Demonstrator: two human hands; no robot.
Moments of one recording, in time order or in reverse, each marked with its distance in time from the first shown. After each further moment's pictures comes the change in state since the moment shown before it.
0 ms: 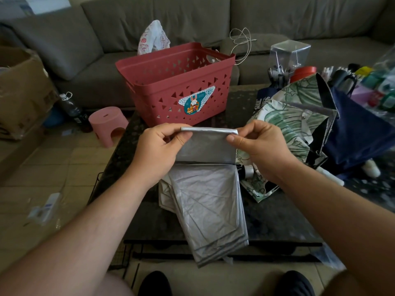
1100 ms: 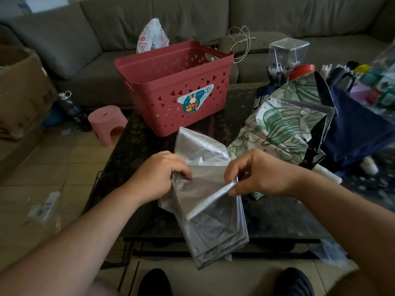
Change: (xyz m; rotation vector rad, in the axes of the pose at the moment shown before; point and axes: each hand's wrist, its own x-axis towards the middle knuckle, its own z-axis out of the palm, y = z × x) left_hand -0.029 -0.038 -0.018 0.598 -0.485 0.178; right_hand -0.028 -0.003 -0.024 -0.527 -0.708 0.087
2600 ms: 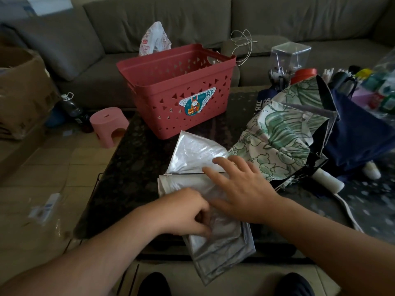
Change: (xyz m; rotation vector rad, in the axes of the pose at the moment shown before) left_hand -0.011 0.060 0.026 0.042 -0.617 -0.056; right_hand 0.011 0.033 0.057 -1.099 0.251 -0.031
